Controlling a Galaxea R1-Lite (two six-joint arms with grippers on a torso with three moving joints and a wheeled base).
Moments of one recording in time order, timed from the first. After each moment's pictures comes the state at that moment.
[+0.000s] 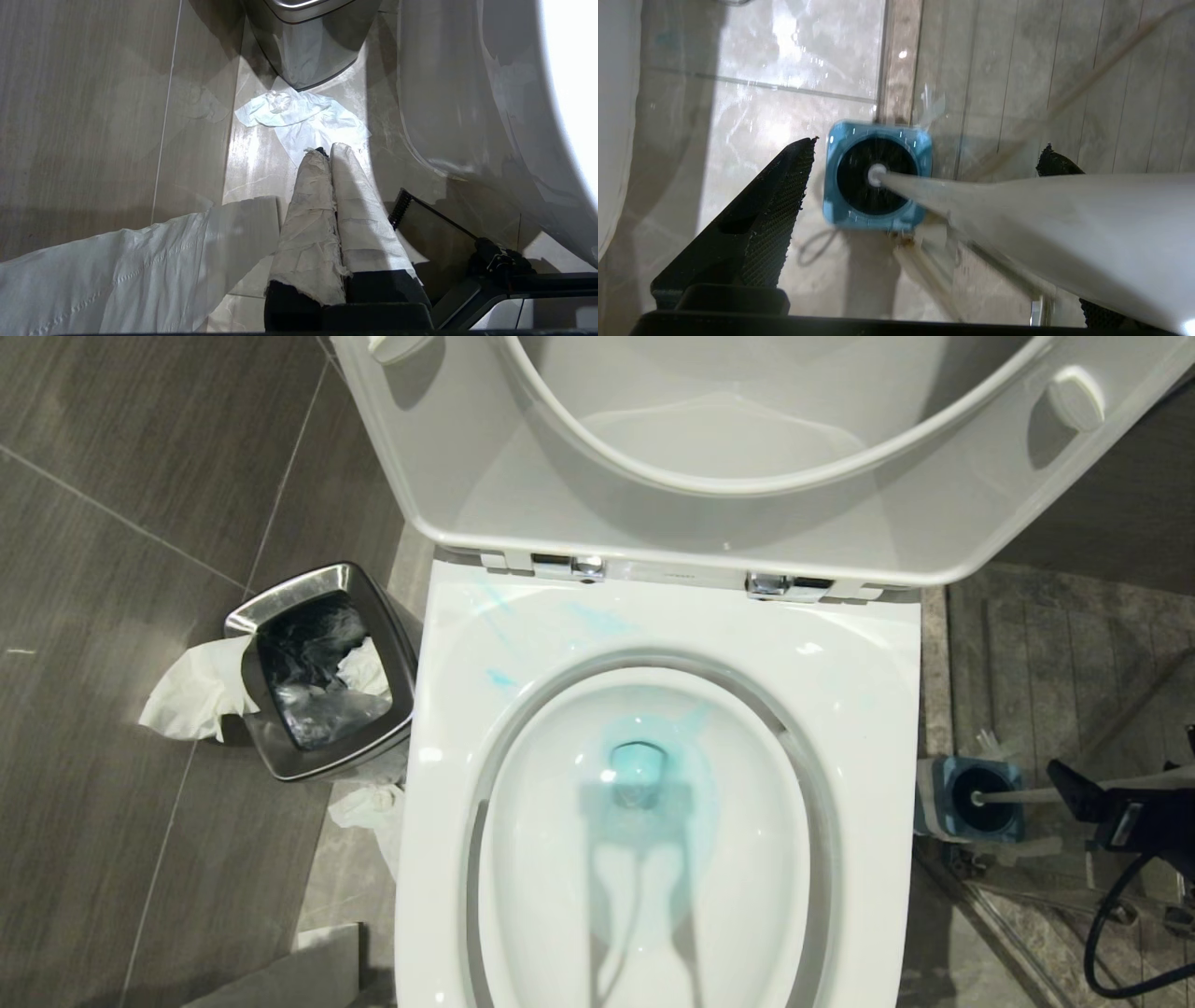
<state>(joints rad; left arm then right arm) 0.00 0.00 0.00 0.00 0.00 0.00 -0.31 1.63 -0.21 -1.28 0.05 -0.12</state>
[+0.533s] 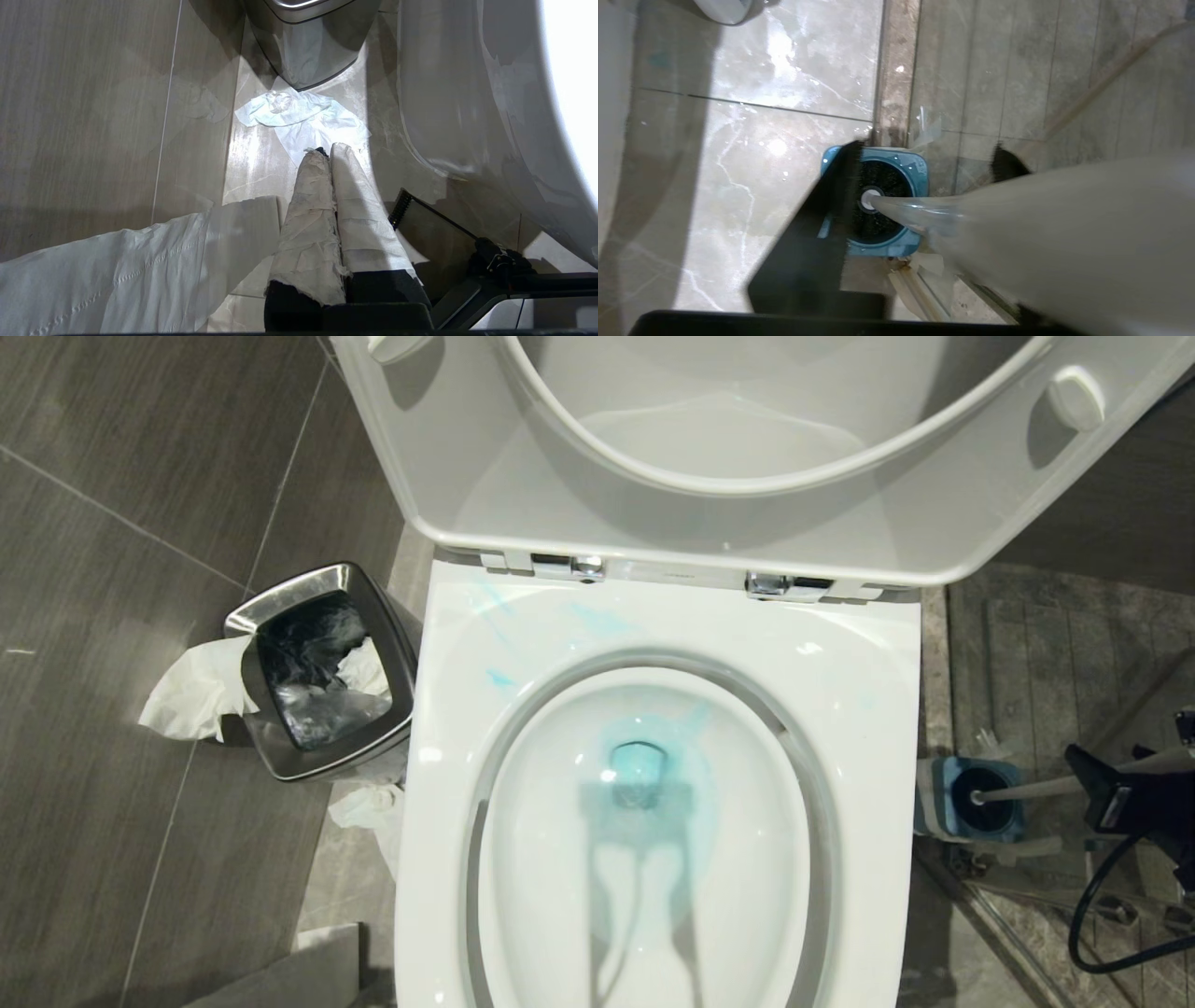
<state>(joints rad) 0.00 0.00 0.00 0.00 0.00 0.00 -0.31 1.69 -0.24 -1.36 0.06 -0.12</state>
